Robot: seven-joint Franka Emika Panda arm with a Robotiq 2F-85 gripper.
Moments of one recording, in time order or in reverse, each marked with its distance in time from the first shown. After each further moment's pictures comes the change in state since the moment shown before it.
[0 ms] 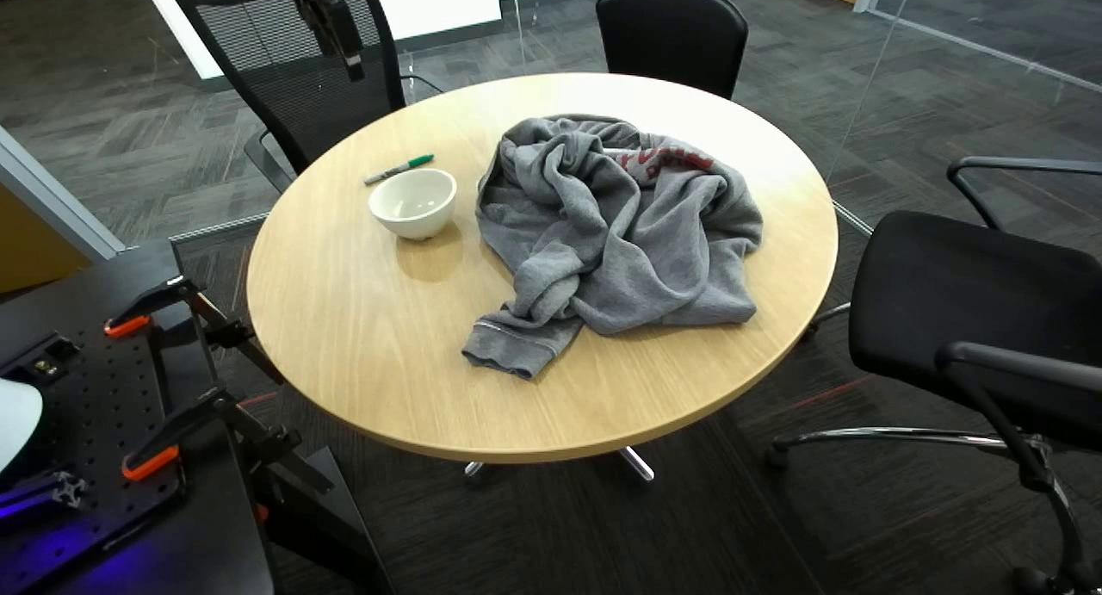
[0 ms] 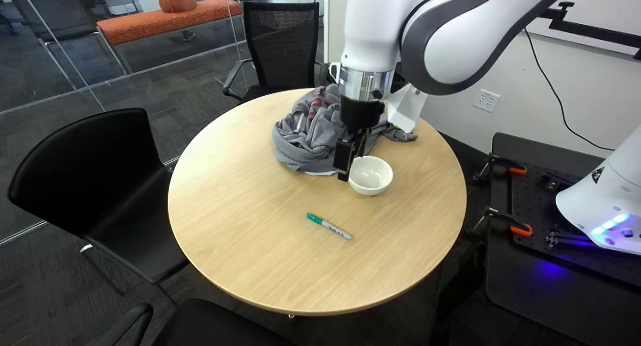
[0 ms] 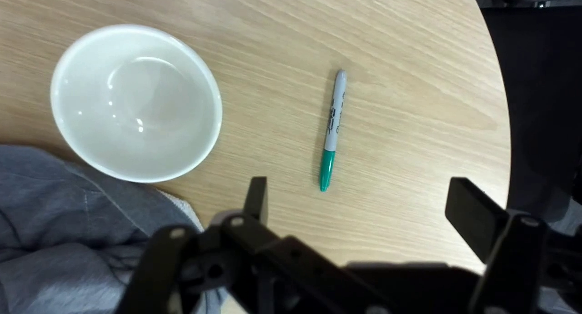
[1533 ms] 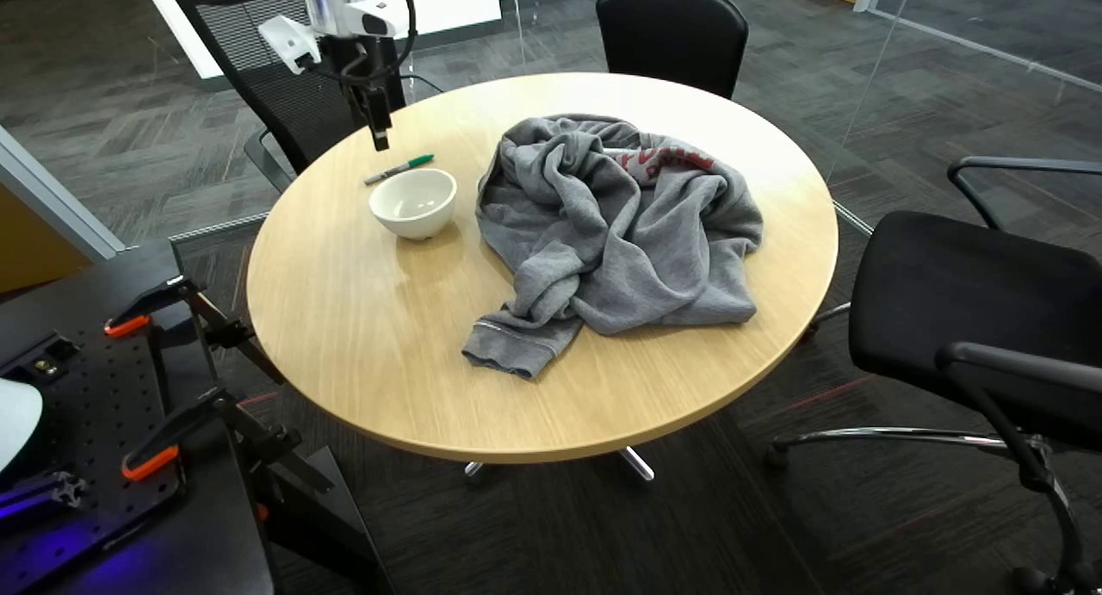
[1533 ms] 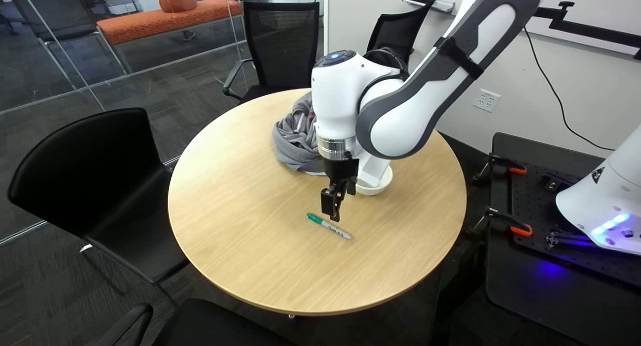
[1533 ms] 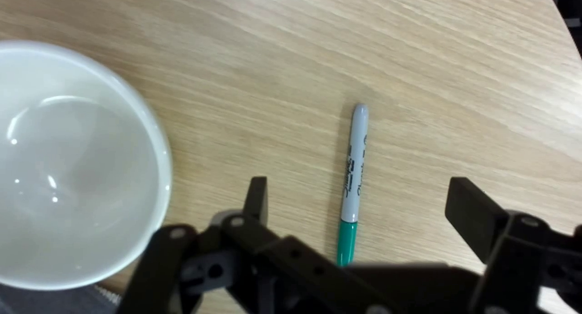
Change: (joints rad) arm 0.067 0.324 -0.042 0.184 -0.034 -0.004 0.079
